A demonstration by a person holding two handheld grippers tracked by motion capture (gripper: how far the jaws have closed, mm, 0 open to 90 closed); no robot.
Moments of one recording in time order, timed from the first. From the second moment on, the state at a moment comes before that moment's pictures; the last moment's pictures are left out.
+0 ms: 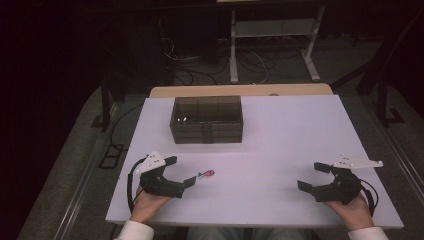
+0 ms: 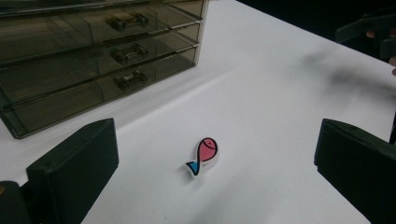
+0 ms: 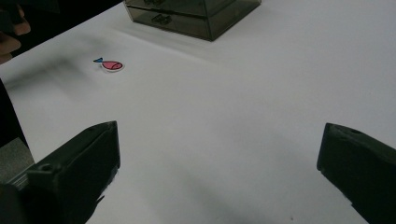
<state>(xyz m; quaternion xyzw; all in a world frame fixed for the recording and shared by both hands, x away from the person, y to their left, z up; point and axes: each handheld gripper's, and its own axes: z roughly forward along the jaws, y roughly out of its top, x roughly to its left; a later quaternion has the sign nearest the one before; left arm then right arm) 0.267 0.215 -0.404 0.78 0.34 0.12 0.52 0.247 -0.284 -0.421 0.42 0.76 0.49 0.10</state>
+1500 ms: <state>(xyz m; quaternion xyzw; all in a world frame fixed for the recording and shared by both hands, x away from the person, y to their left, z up) 0.298 0.200 -0.377 0.79 0.36 0.08 0.48 0.245 -0.283 -0.422 0.42 0.76 0.49 0.10</state>
